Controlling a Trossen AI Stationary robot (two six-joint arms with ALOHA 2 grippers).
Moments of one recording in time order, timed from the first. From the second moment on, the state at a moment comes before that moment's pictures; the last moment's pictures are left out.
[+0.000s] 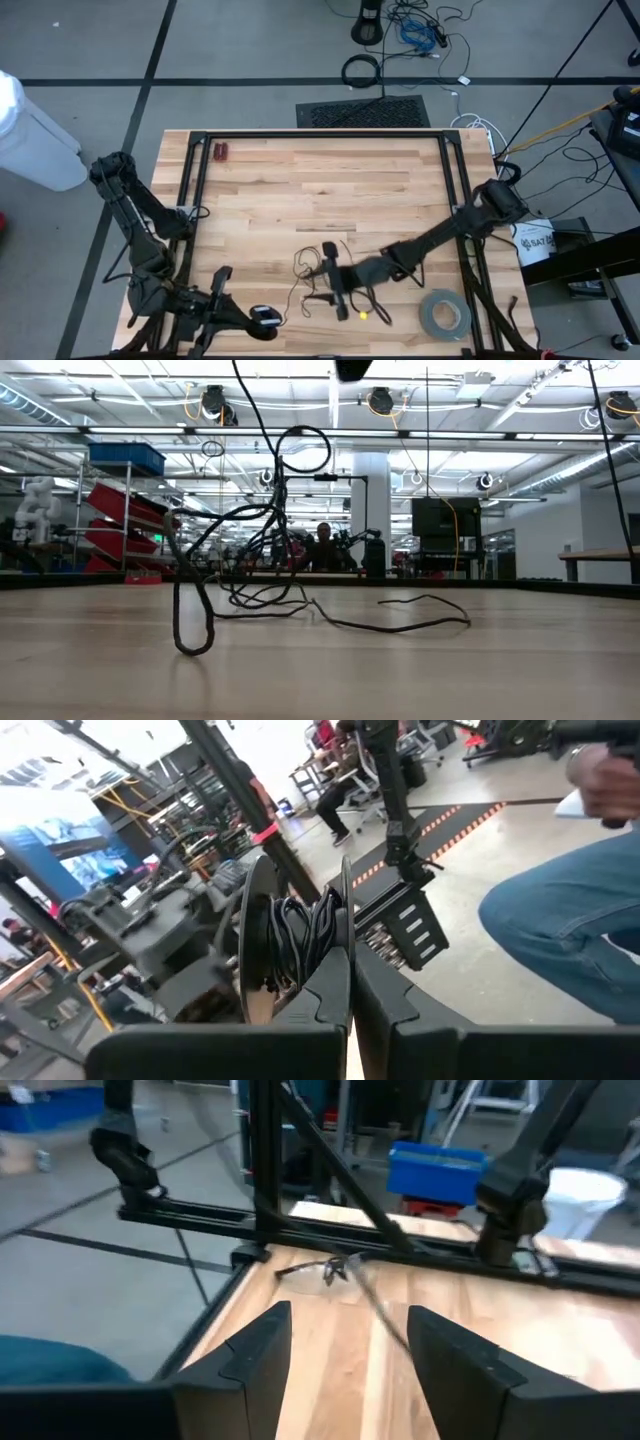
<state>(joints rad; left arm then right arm) -1.02 1.27 0.97 0.27 -0.66 0.51 0.45 1.80 1.10 0.53 0.25 0.02</state>
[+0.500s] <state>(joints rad) -1.03 1.27 0.97 0.27 -0.66 0.51 0.34 1.82 1.10 0.51 0.04 0.00</state>
